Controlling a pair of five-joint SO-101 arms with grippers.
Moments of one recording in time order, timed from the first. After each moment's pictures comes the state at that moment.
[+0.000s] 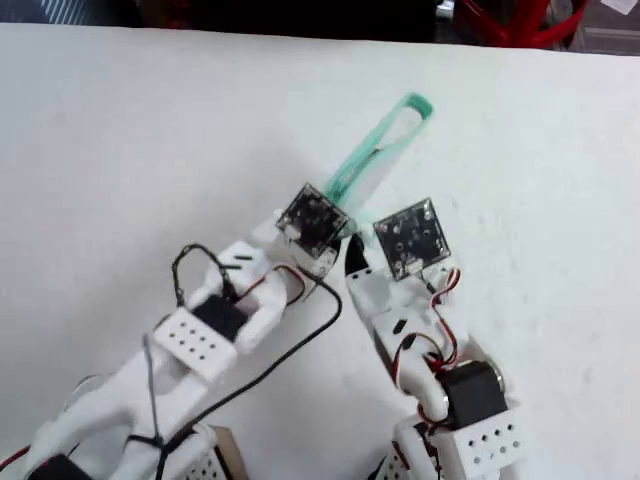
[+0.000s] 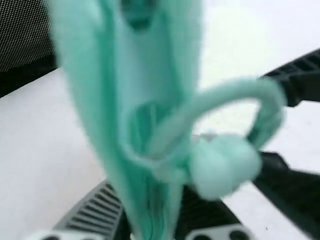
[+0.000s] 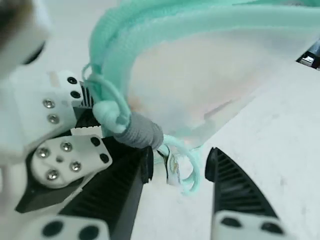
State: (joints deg) left arm 29.0 -39.3 65.7 10.8 -9.8; right arm -24.2 -78.3 62.1 52.8 9.3
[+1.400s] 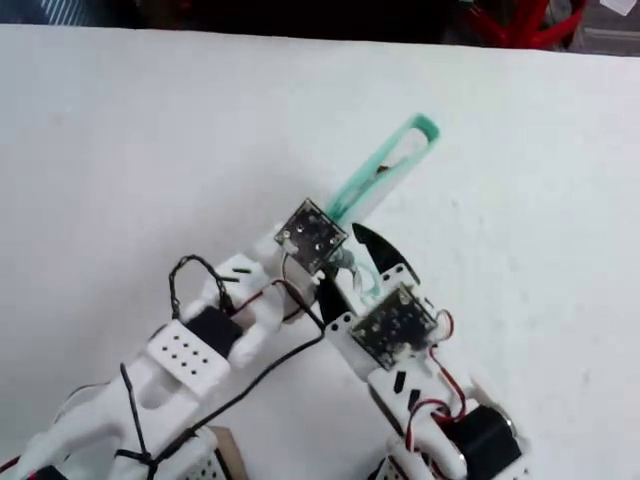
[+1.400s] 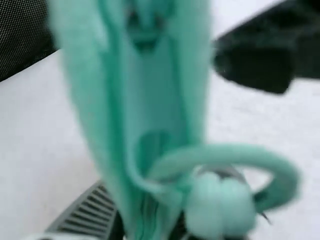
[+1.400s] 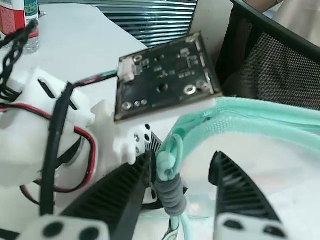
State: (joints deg) left arm 32.9 -42.2 67.9 15.2 -11.6; right arm -37.3 -92.4 65.1 52.4 19.7
